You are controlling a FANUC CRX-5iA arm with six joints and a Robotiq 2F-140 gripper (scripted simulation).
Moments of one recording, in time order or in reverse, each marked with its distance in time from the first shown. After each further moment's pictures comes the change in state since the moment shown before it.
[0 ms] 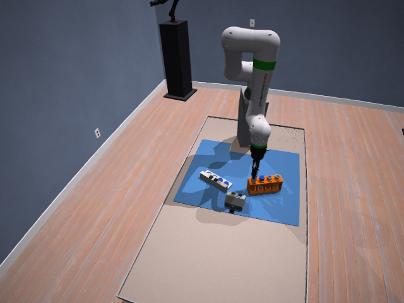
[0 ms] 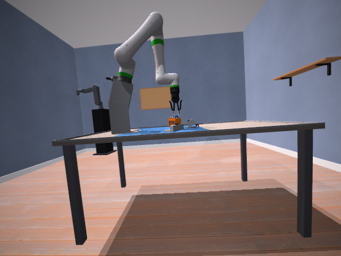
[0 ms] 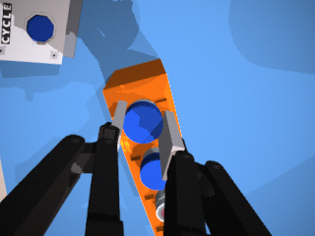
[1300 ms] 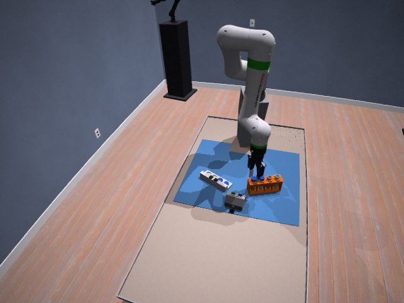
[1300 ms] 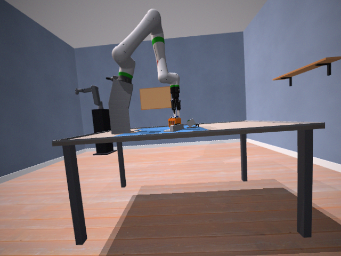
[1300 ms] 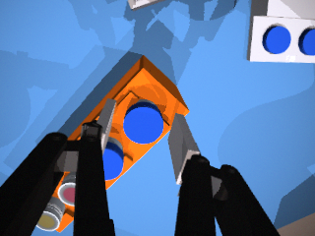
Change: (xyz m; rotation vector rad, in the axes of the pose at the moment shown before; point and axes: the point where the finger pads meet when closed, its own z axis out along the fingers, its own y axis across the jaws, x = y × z) arm 0.000 0.000 -0.001 -0.008 -0.001 -1.017
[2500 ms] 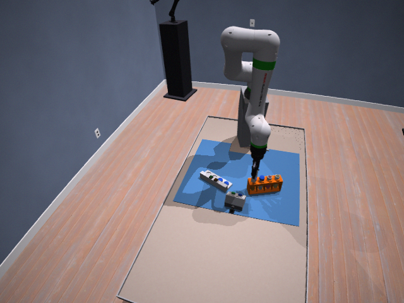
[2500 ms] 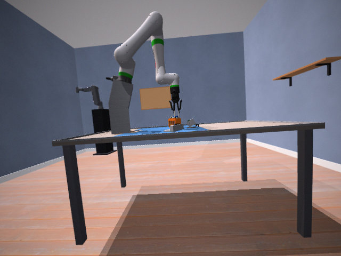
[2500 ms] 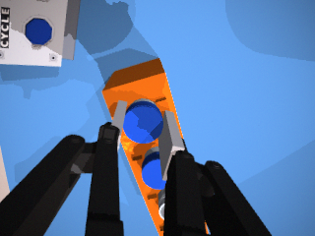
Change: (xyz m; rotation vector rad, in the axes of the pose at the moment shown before) arm 0.000 0.000 0.000 0.008 0.000 1.047
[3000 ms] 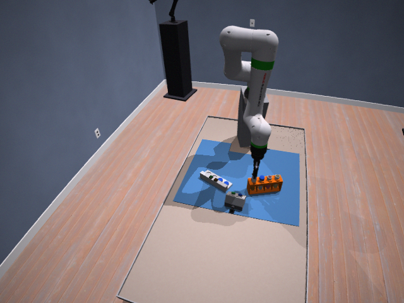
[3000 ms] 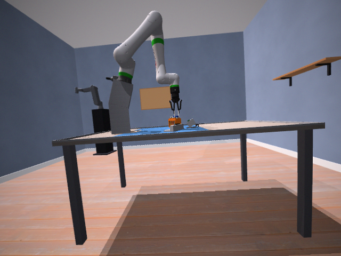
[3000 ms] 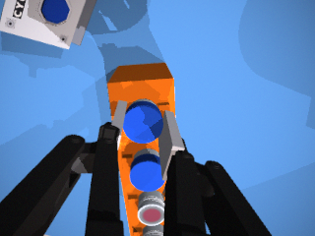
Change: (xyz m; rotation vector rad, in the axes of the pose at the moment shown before) arm 0.000 0.000 0.000 0.000 0.005 -0.218
